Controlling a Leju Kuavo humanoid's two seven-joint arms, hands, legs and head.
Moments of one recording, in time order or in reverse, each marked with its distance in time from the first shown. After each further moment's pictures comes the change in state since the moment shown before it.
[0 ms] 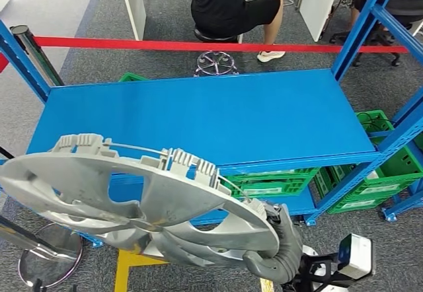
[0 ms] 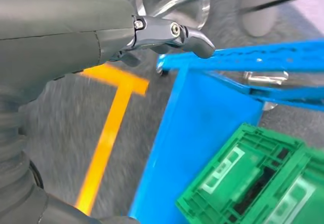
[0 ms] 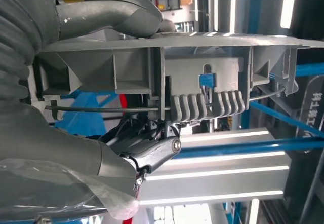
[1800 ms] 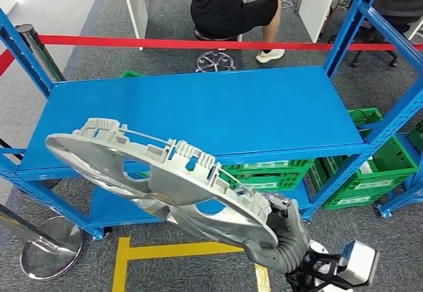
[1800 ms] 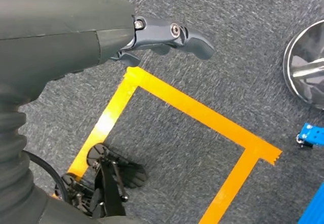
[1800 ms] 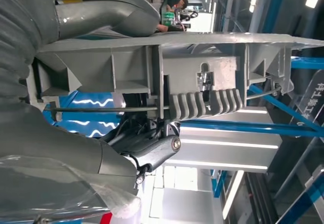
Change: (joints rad) left arm 0.147 -0.064 0.160 -0.087 -0.060 0.153 0.376; right arm -0.009 0.016 -0.063 0.005 0.152 -0.089 -0.043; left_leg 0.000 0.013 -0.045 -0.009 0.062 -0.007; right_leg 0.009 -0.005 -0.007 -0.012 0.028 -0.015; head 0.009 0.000
